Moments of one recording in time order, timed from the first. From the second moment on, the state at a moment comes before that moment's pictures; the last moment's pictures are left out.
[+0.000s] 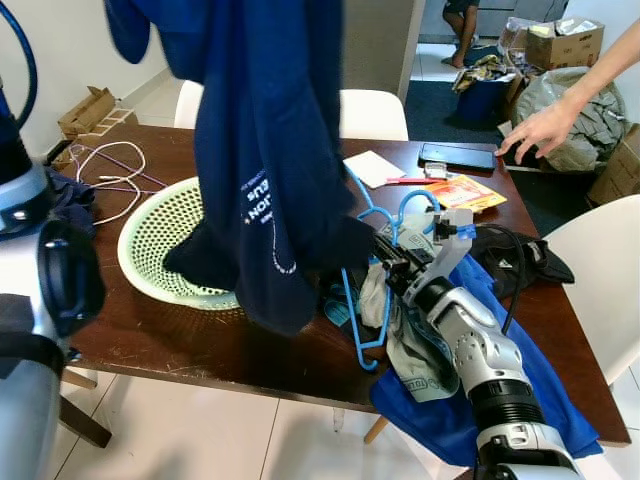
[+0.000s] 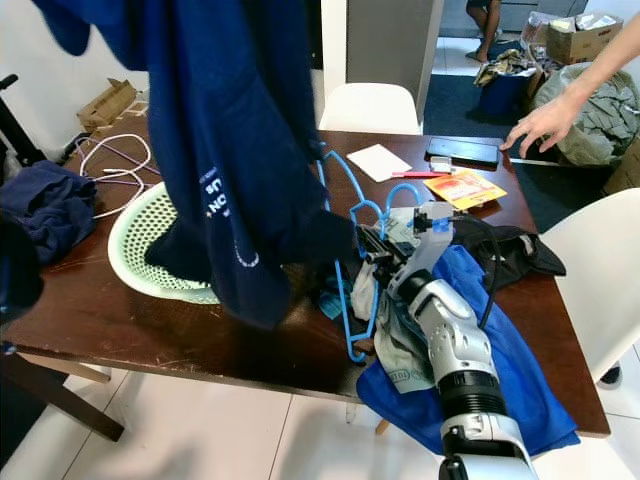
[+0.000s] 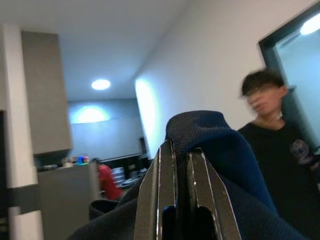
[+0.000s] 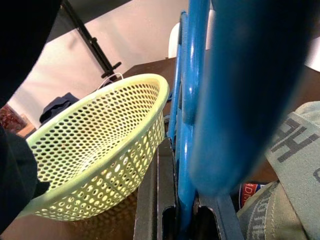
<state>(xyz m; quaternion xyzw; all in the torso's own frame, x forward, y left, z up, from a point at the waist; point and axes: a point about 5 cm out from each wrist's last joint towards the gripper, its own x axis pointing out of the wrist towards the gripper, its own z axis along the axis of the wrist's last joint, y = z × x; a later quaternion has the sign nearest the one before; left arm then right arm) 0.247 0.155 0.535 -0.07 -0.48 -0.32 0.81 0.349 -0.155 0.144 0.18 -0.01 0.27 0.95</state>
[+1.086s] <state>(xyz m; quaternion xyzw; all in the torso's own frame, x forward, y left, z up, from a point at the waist) 0.251 0.094 0.448 -0.34 -0.32 -0.43 0.78 0.351 -0.152 0.141 0.19 0.00 0.27 0.94</state>
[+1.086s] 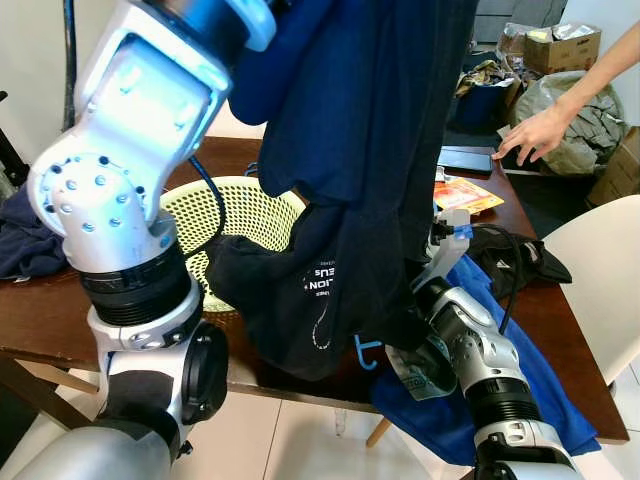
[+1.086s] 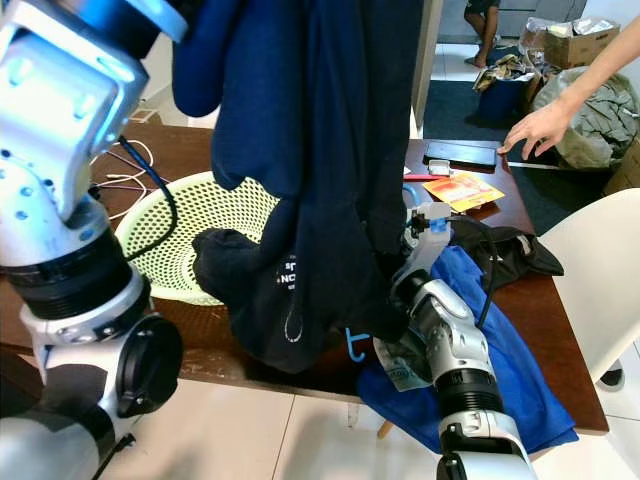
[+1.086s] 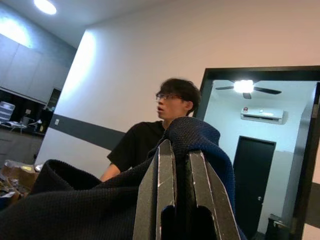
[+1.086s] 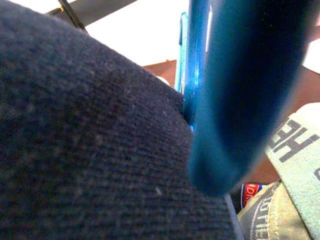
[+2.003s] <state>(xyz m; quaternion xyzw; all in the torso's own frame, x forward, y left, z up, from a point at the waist) 0.295 0.068 0.447 -0.37 -0.29 -0.48 0.74 0.351 -0.149 0.128 0.21 0.00 0.26 0.94</state>
